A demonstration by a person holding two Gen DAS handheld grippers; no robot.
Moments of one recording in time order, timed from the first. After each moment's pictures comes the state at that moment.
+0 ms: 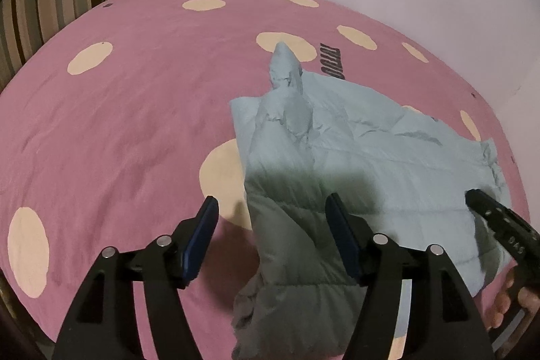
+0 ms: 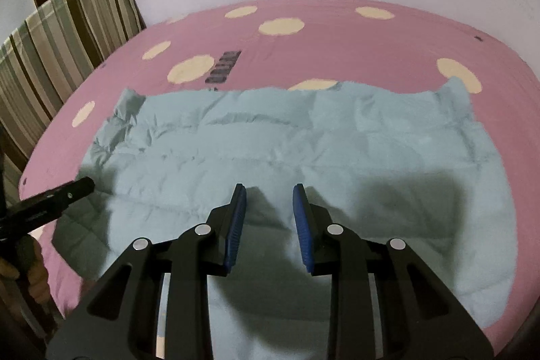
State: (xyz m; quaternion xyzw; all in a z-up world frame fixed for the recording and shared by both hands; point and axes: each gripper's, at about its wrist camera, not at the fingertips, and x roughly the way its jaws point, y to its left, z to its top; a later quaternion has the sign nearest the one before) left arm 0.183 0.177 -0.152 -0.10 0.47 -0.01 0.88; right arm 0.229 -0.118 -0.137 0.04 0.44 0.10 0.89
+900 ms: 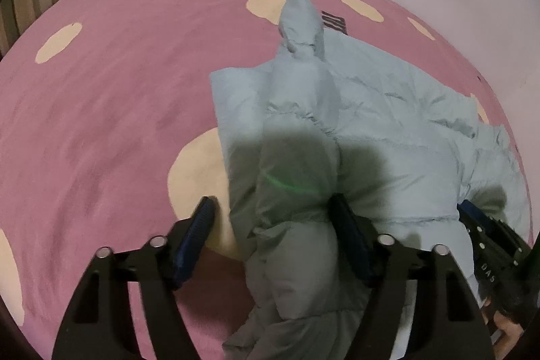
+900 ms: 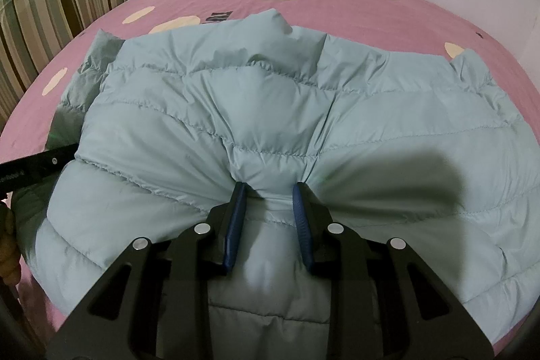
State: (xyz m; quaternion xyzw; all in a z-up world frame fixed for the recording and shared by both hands) left arm 0.219 0.172 -0.193 -0.10 0.51 -0.05 0.85; right arm 0.236 -0.096 -0.187 -0.01 0.46 0.07 0.89
